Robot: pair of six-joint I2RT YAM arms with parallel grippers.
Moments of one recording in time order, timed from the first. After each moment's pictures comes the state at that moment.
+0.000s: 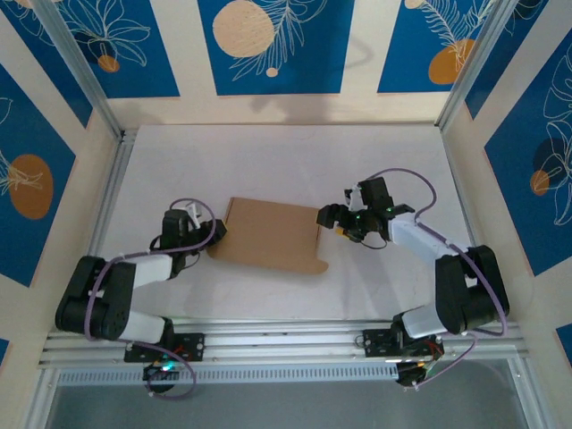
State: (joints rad) left arm -0.17 1.43 0.37 0.44 0.38 -0.68; right arm 0.28 1.43 0.80 -0.36 -0.54 0.61
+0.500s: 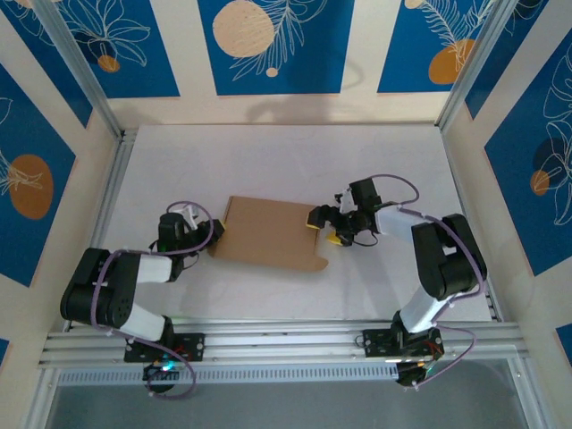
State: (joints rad) left arm -0.13 1.49 0.32 0.61 0.45 -0.74; right arm 0.29 1.66 0.83 -0.23 -0.68 0.66
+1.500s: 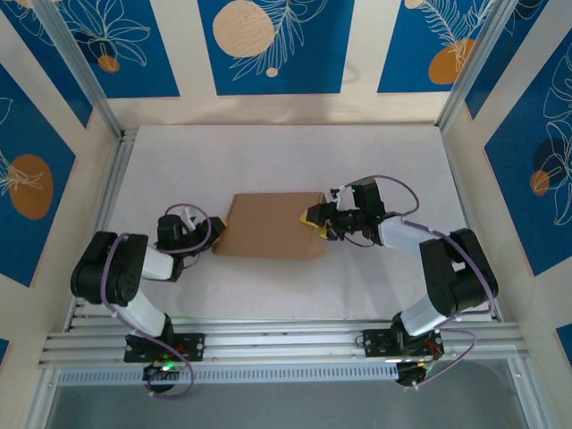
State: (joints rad) left arm -0.11 1.60 0.31 0.76 0.56 -0.93; right arm 0.31 1.52 0.72 0.04 -0.85 0.90
